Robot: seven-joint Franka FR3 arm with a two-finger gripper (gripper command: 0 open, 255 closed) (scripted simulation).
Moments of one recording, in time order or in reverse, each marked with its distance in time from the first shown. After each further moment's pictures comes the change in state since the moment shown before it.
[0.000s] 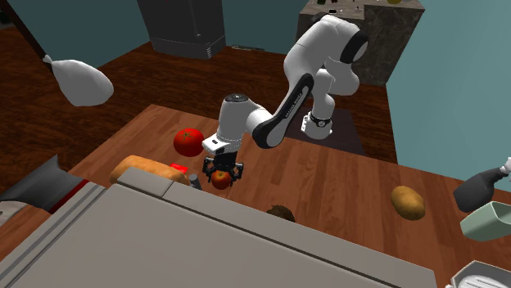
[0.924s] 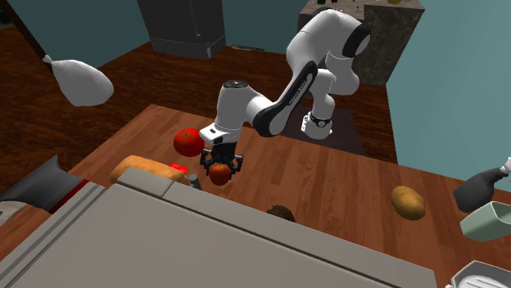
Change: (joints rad) arm 0.037 -0.068 -0.050 0.025 -0.079 -0.086 0.061
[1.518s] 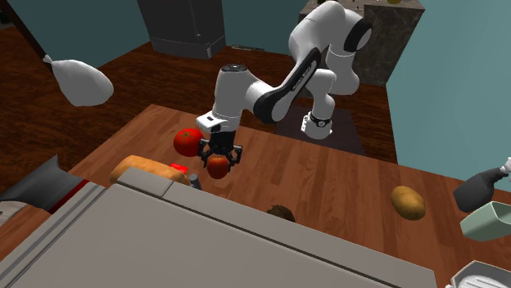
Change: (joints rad) arm 0.026 -0.059 -0.036 0.049 -0.072 -0.097 0.055
